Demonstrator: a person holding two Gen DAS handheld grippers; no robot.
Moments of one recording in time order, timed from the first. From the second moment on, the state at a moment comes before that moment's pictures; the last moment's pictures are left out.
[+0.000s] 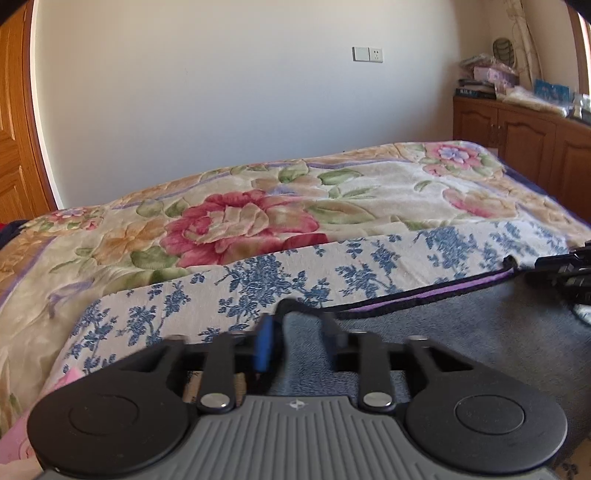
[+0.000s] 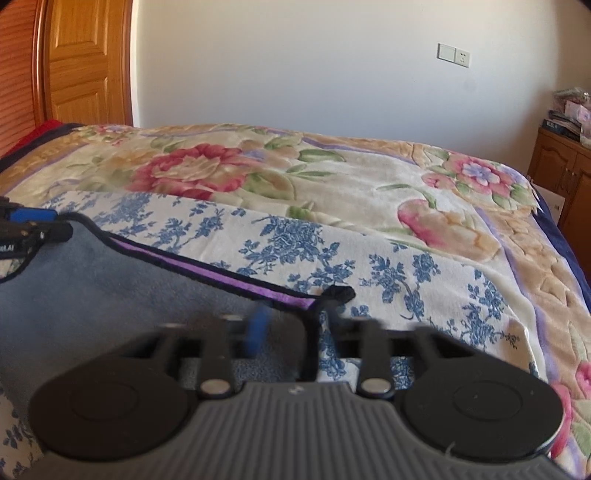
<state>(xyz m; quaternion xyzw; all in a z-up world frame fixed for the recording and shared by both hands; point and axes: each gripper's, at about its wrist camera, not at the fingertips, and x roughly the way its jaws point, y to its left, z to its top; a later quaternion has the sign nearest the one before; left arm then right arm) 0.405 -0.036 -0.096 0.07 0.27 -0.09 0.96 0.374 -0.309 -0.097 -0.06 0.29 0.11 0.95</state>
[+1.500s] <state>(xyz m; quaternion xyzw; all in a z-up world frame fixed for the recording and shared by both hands) 0.232 -0.035 0.046 0.06 0.20 -0.07 0.97 0.212 -0.285 0.009 -0.03 0.25 0.14 0.96</state>
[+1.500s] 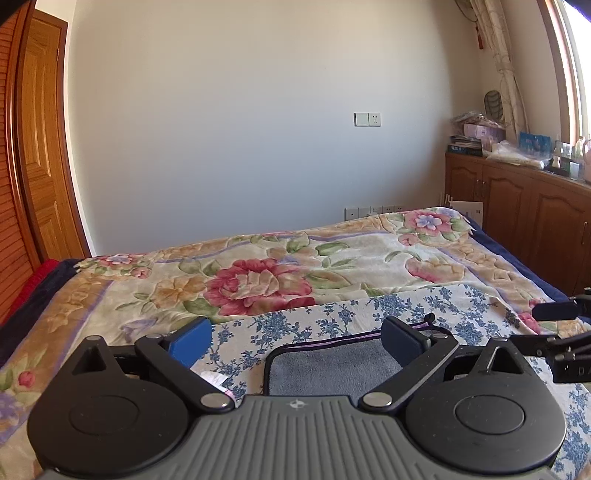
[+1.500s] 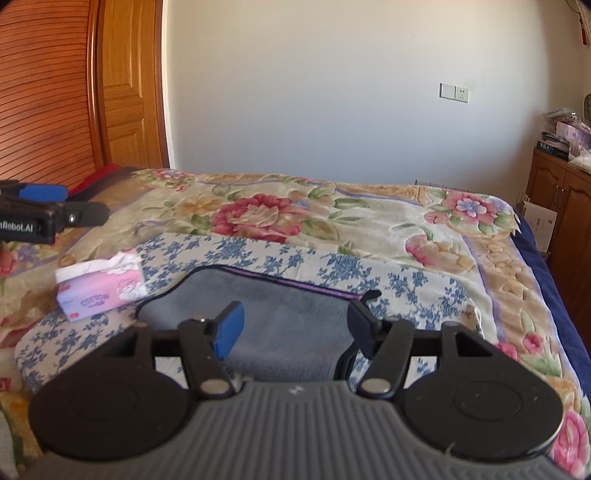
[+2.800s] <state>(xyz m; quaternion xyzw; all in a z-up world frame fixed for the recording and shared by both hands) 0.097 -0.024 0.064 0.06 0.21 -0.07 0.97 0.096 -0.279 0.039 -0.02 0.22 0.11 0.97</state>
